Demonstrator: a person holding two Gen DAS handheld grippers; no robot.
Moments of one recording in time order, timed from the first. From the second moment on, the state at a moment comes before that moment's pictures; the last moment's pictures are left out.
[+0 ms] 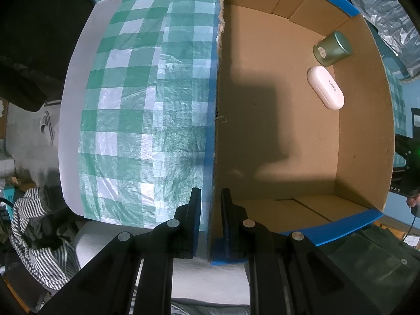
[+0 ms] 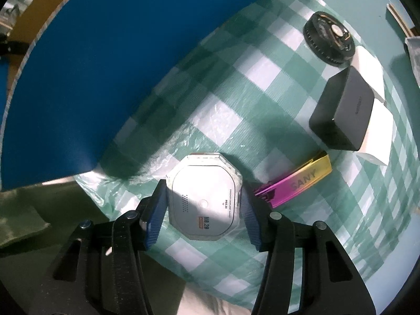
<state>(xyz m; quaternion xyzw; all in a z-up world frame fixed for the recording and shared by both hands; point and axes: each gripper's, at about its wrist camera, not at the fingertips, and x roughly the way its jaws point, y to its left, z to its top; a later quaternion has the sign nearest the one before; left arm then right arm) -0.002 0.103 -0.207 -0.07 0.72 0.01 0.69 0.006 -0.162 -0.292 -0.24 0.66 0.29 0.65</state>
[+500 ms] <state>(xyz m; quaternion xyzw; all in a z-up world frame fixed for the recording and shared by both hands) -0.005 0.101 -0.206 -0.06 0.72 0.01 0.69 0.033 -0.172 -0.261 -0.21 0.67 0.27 0.66</state>
